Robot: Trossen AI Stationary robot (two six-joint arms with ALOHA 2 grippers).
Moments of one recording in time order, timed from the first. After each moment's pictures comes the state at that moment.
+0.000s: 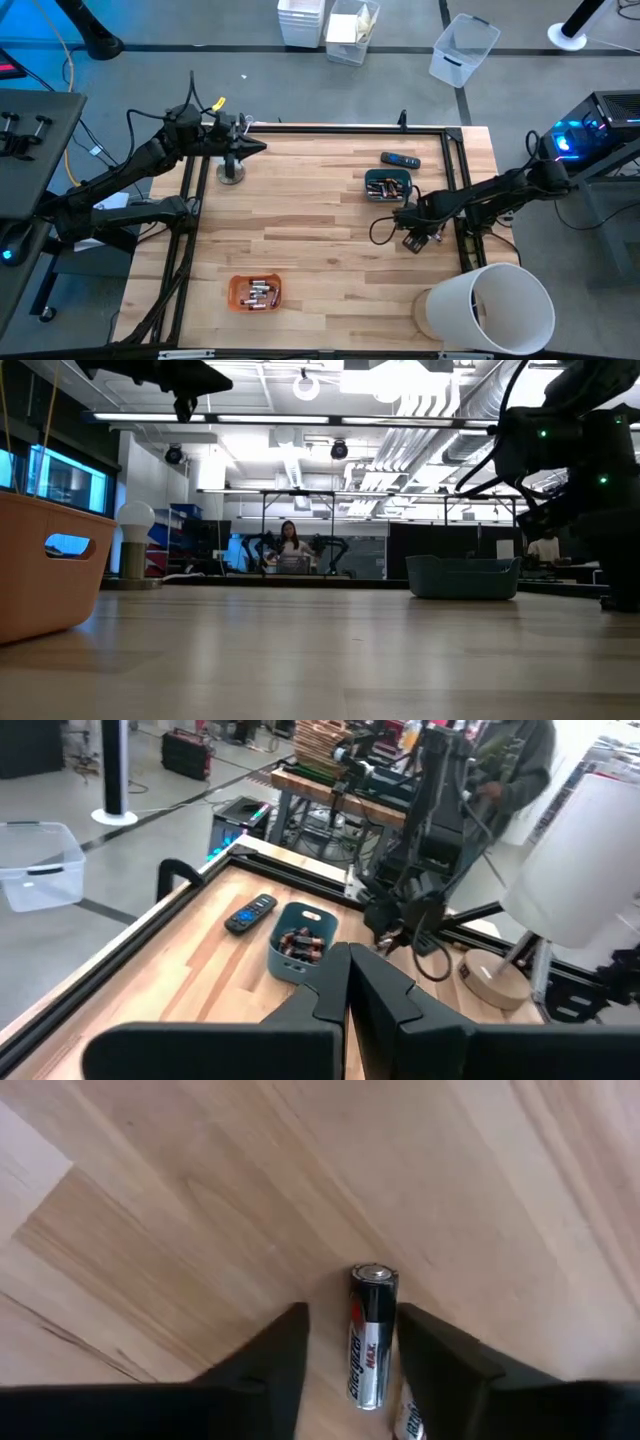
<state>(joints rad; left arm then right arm) 0.65 0.84 0.83 -0.21 0.51 -0.16 0.09 1.33 0.55 -0.86 -0.04 0.79</state>
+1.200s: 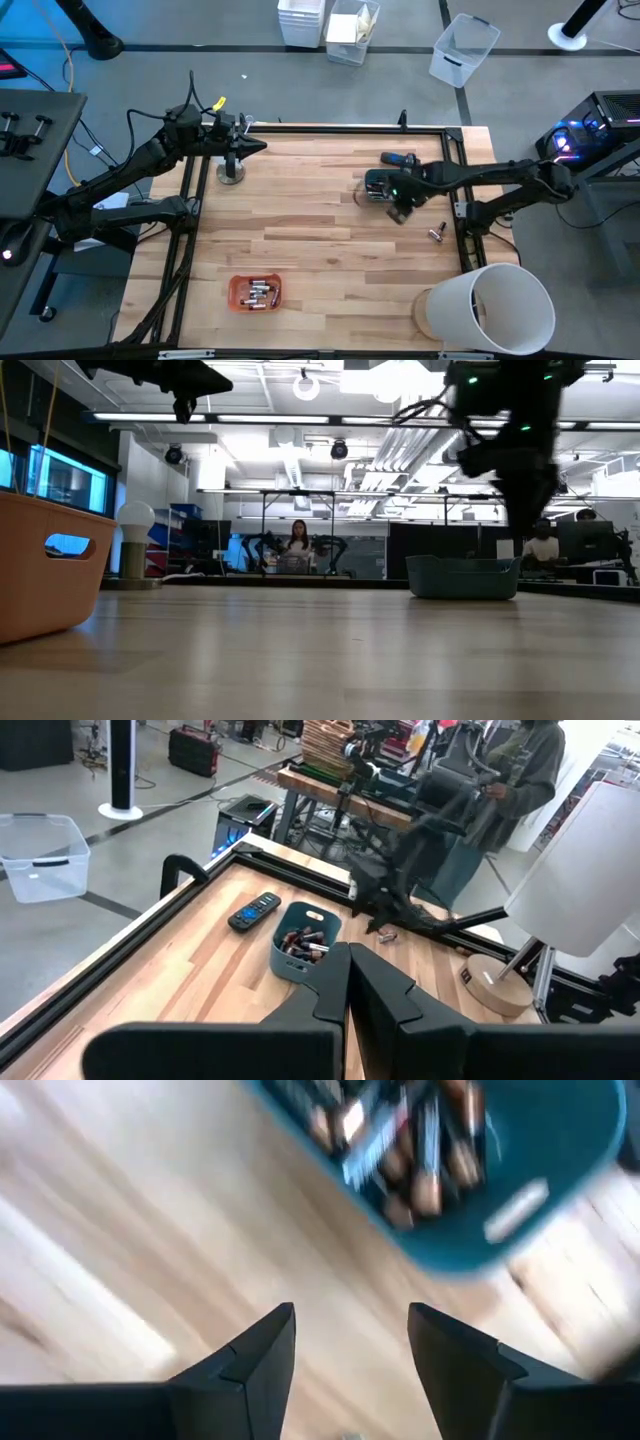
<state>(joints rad) 0.65 0.84 0.83 -0.21 0.49 -0.18 -0.15 1.30 0.88 -1.01 0.13 0.60</state>
